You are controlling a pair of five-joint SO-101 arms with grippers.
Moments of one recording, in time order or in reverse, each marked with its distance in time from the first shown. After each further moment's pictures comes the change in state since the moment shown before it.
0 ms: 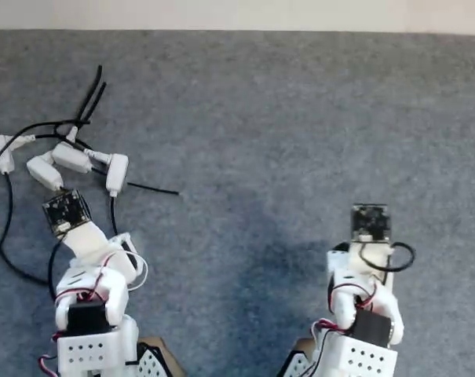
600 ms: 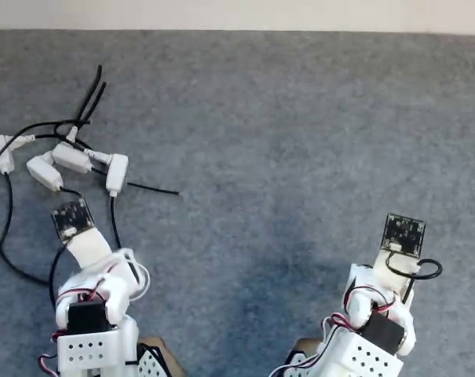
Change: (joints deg) left arm 0.0 1.1 0.2 12.5 -0.2; right arm 13.0 0.0 0.2 6.6 -0.2
